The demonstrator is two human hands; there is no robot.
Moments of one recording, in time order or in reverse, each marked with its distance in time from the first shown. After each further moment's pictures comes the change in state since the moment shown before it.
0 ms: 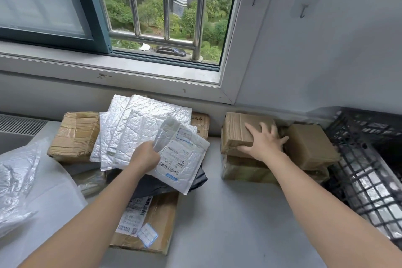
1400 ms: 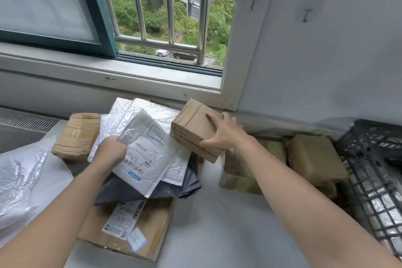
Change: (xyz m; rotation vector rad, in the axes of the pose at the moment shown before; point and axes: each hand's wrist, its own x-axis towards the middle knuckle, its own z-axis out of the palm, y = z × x) left_hand -0.009 -0.007 -0.055 -0.104 0.287 -0.221; right_hand 0.039 -0.069 -0.030 0.202 -0.098 -0.444
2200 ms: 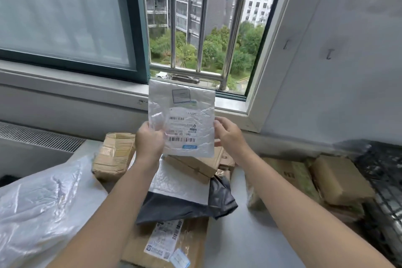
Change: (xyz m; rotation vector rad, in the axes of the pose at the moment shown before) left_hand -0.012 0.041 -0.075 -0.840 0.098 0.117; right_hand -0.022 -0.157 -0.013 0.993 0.265 -0.078
